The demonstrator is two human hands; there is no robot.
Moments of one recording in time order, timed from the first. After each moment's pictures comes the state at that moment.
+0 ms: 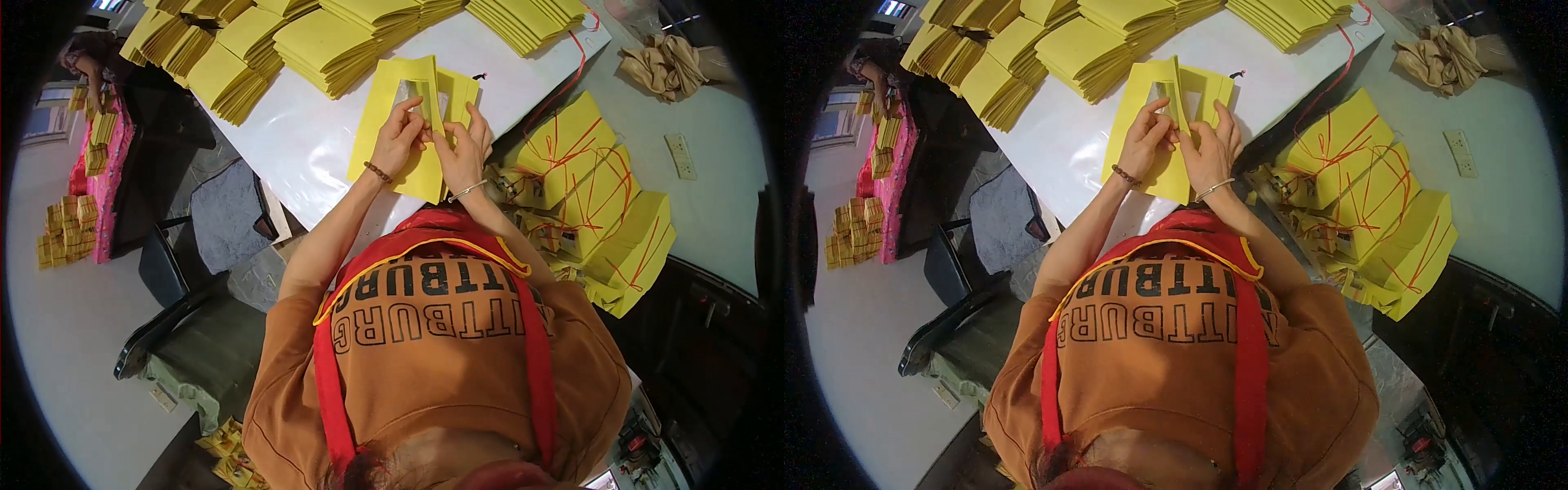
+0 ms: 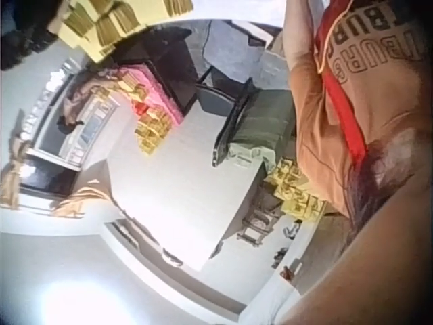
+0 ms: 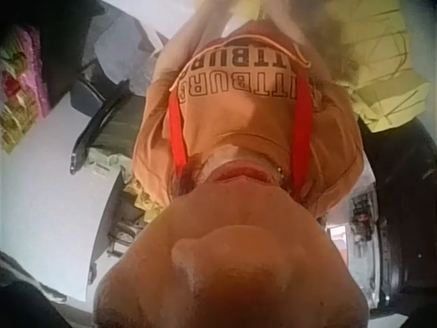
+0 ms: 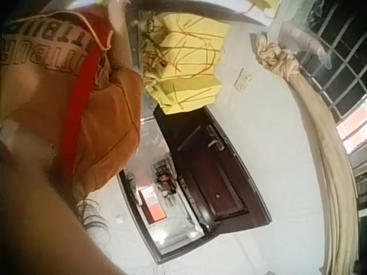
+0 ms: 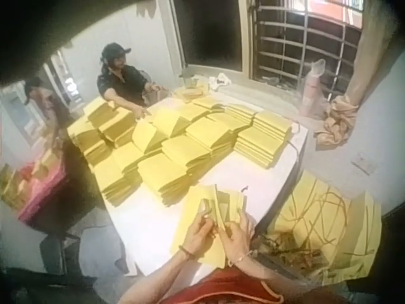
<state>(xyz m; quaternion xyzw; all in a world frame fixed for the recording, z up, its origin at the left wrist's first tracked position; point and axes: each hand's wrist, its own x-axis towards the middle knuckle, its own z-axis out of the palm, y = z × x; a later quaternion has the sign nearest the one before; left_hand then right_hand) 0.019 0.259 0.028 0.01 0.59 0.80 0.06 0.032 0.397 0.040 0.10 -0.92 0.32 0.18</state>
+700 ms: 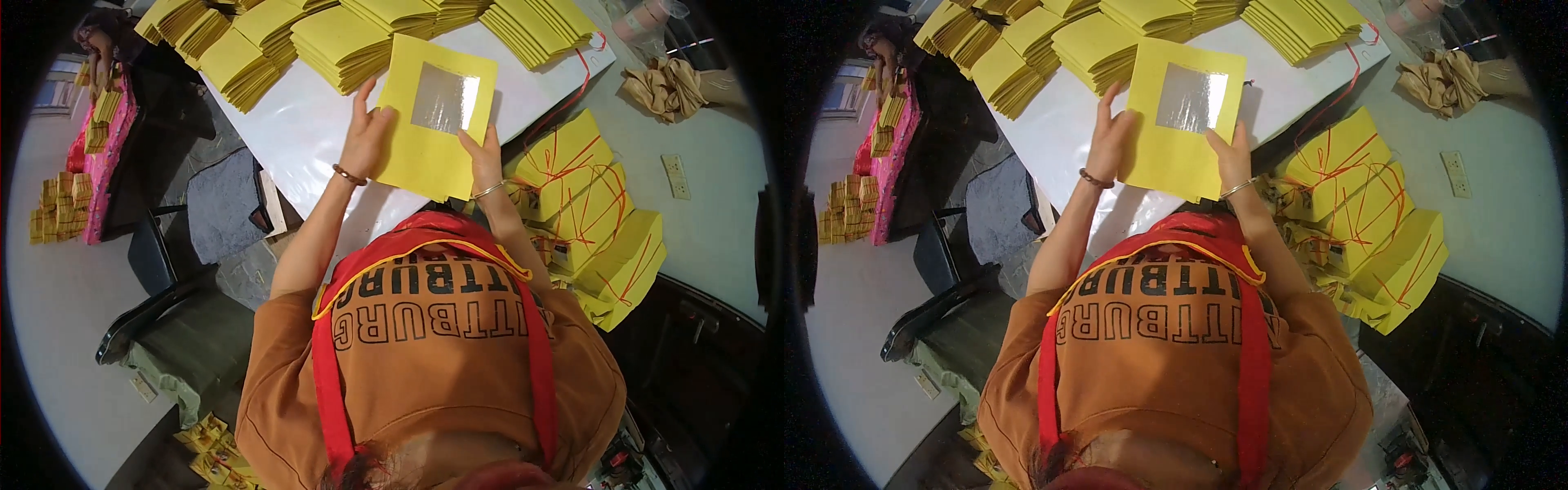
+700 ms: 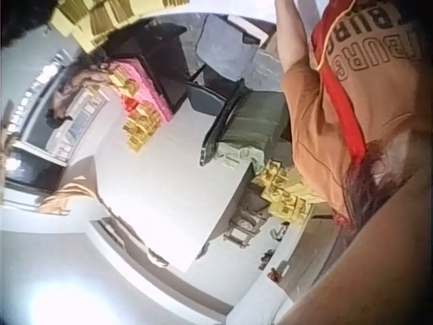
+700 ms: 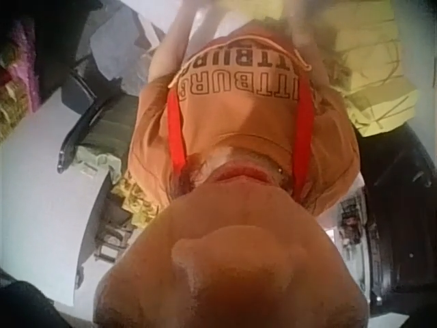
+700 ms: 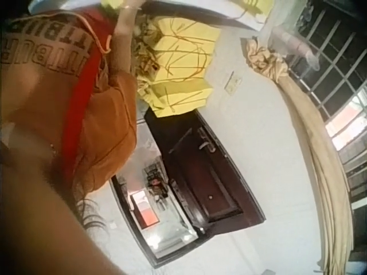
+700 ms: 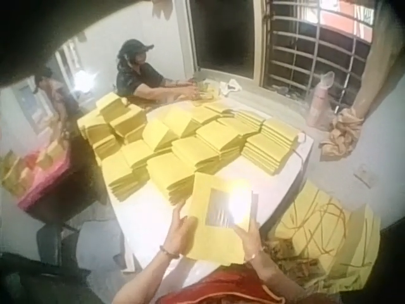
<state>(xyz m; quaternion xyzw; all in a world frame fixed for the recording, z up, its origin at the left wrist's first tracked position) 0.037 0.220 0.066 0.00 0.59 0.81 -0.04 0.021 0.413 0.039 -0.05 -0.54 0.83 -0.09</state>
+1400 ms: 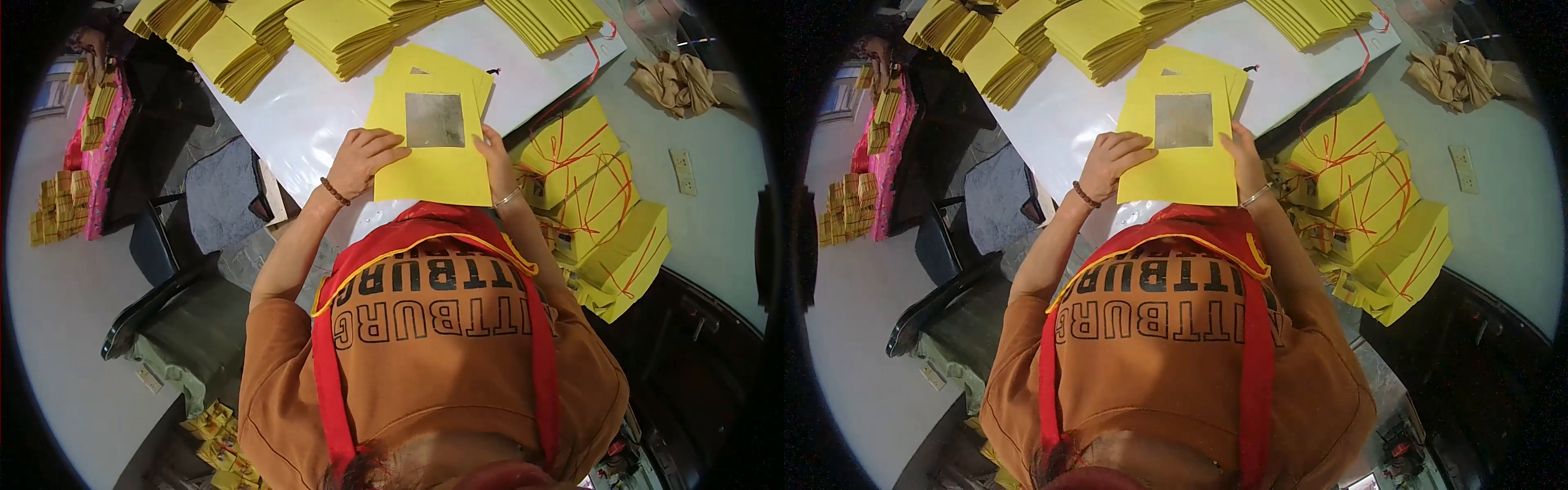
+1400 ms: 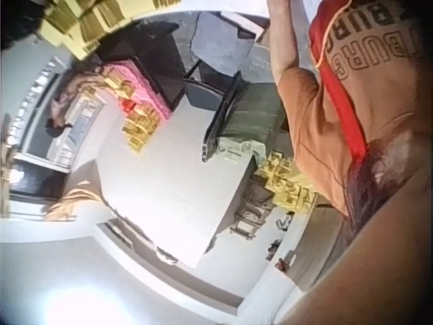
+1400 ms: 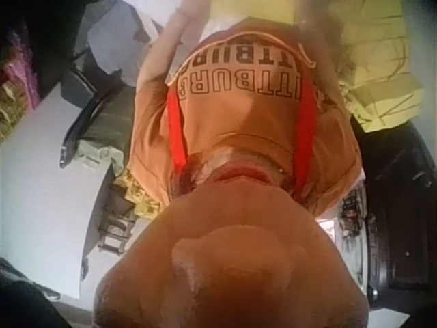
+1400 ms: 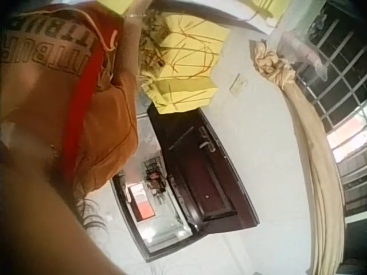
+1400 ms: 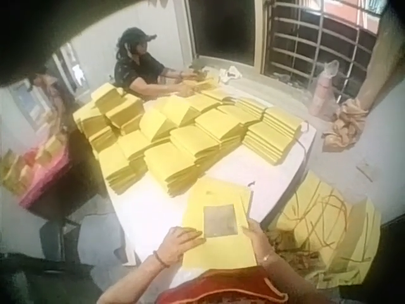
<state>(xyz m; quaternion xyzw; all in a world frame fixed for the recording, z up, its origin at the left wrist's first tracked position) 0.073 0.187 0.046 0.33 0.91 0.22 -0.11 0.034 0.439 0.028 -0.12 -0.48 0.84 -0.23</state>
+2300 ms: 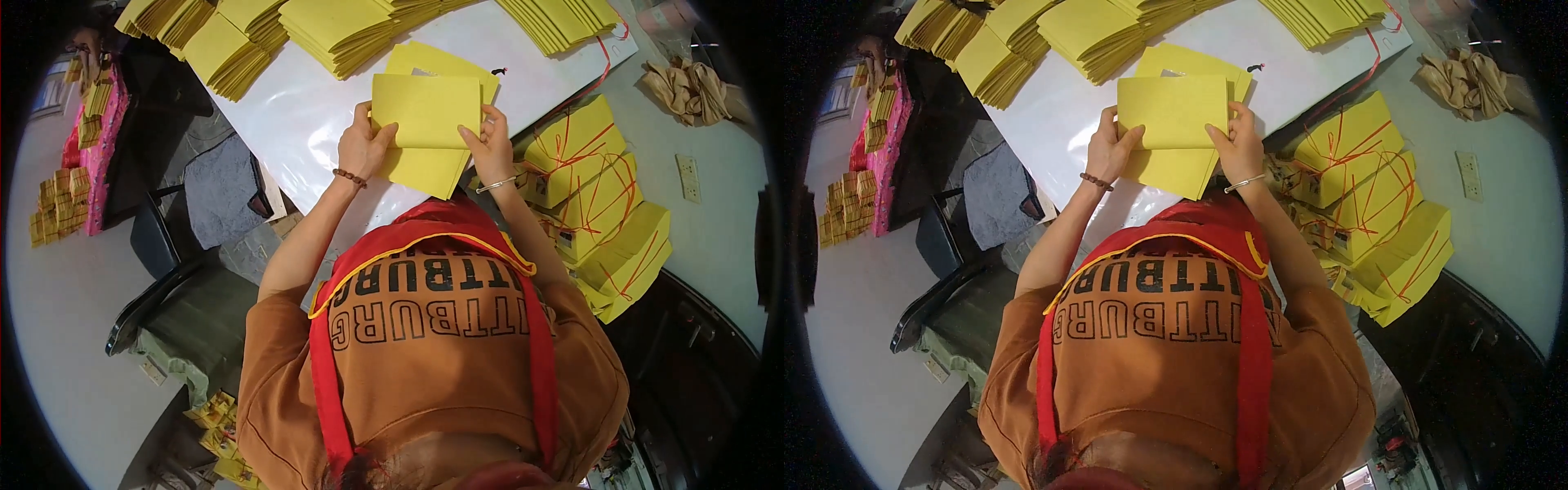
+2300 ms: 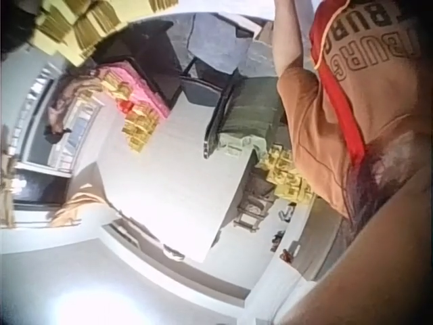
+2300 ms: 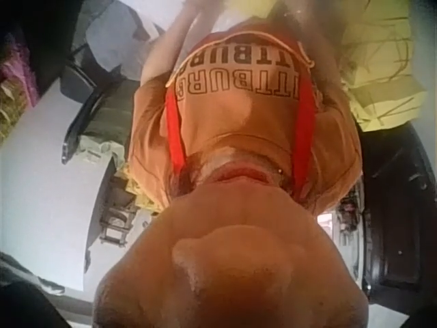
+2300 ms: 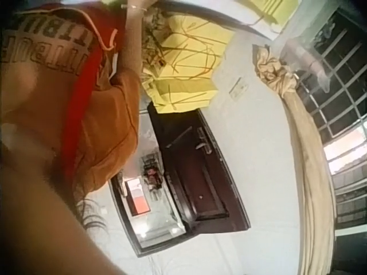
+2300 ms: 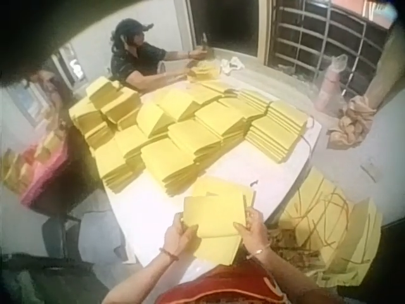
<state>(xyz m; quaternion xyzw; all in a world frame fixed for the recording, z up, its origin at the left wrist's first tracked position) 0.043 0.212 0.041 -0.15 0.87 0.47 0.03 0.005 0.429 0.007 0.04 -0.80 0.60 -0.09</state>
